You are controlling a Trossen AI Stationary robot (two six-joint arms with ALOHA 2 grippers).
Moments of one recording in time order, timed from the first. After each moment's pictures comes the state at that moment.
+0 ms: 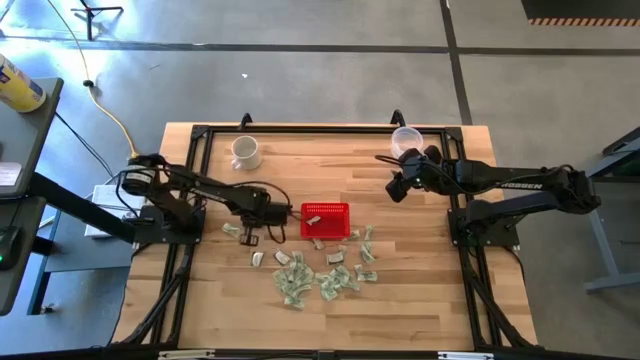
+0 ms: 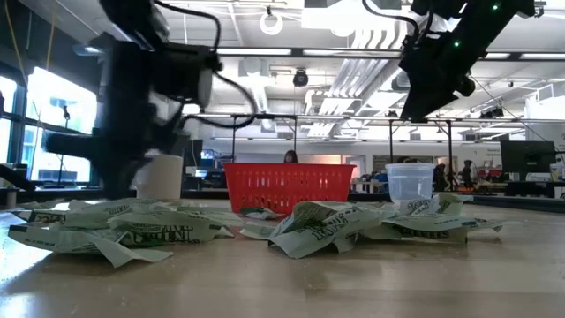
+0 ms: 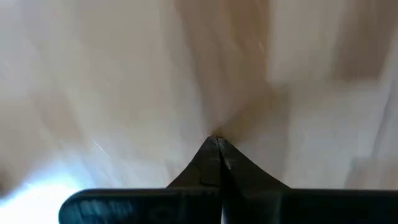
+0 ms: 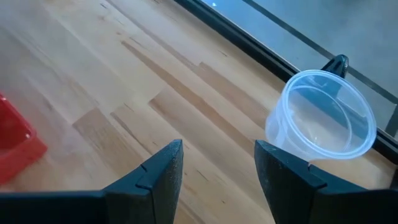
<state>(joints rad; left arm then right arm) 0.01 1.63 0.86 -0.82 -0.20 0.07 -0.20 1.03 0.75 -0.63 0.51 0.44</state>
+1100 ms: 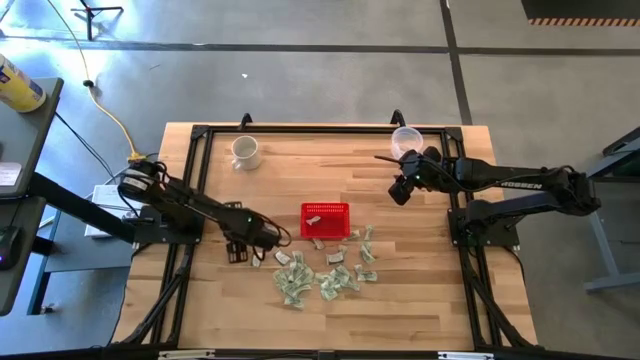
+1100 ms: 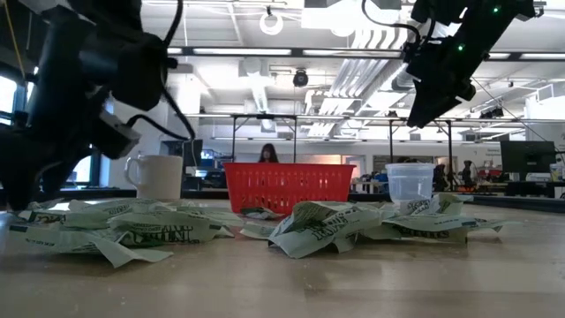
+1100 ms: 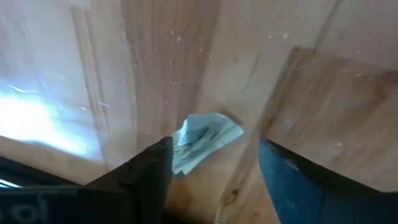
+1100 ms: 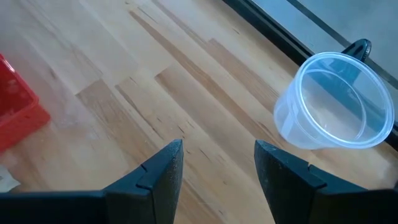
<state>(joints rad) -0.25 1.63 0.80 -1.07 -0.11 -0.48 -0.24 1.03 0.75 -0.68 0.41 0.39</state>
